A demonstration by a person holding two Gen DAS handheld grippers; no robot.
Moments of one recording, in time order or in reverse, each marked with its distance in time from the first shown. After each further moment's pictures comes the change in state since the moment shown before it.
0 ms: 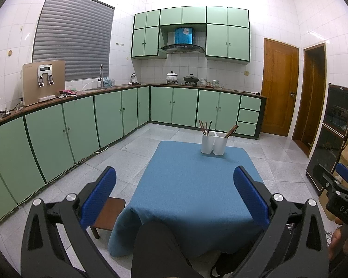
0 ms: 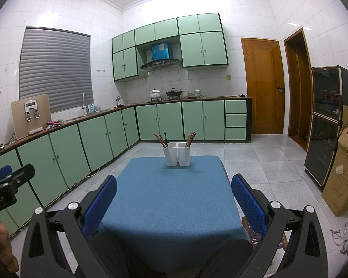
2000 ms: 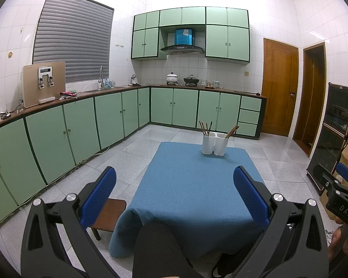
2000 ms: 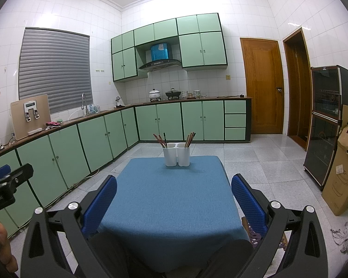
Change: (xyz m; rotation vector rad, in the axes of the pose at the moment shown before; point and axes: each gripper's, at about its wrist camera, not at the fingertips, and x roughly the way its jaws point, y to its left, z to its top) left arm -0.001 0.000 0.001 0.008 -0.008 0.003; right arm 0.000 -0.001 0.002 0.003 0.002 -0.002
